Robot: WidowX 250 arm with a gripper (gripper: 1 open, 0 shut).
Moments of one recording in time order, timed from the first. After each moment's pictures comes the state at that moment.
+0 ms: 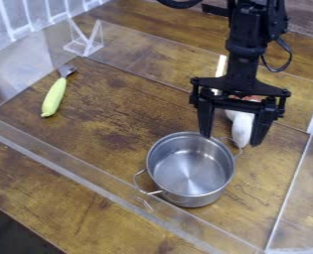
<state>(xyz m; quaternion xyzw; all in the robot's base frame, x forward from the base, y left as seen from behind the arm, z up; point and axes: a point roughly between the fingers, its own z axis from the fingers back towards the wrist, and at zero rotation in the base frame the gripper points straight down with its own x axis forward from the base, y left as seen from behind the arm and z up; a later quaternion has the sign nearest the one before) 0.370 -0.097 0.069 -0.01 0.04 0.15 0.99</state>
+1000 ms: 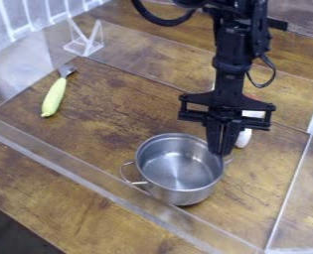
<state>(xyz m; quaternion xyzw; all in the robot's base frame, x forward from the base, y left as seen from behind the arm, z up) 0.359 -0.086 0.057 -0.02 0.05 0.18 0.98</state>
